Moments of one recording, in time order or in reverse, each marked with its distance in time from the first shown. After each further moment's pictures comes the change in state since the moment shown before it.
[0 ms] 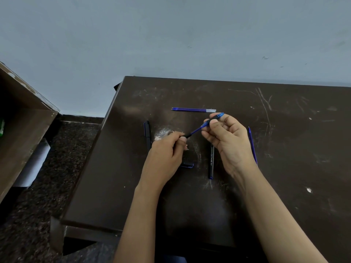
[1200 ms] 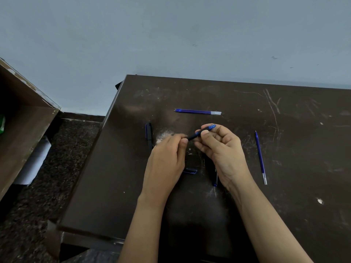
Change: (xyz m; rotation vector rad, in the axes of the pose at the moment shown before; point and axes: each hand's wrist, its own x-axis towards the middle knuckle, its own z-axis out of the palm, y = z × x) left_hand 0.000 -0.001 0.007 0.110 0.154 0.083; right_hand -0.001 0.018 0.012 0.013 -0.052 0.074
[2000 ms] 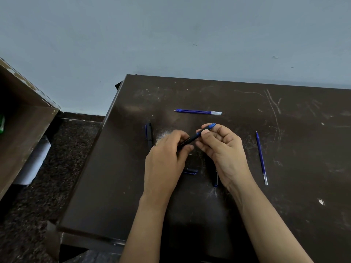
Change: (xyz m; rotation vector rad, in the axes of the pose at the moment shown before) left_hand 0.001 0.002 -0.001 0.051 0.007 -0.010; right_hand 0.000 0.000 -0.001 0.006 0.001 -0.007
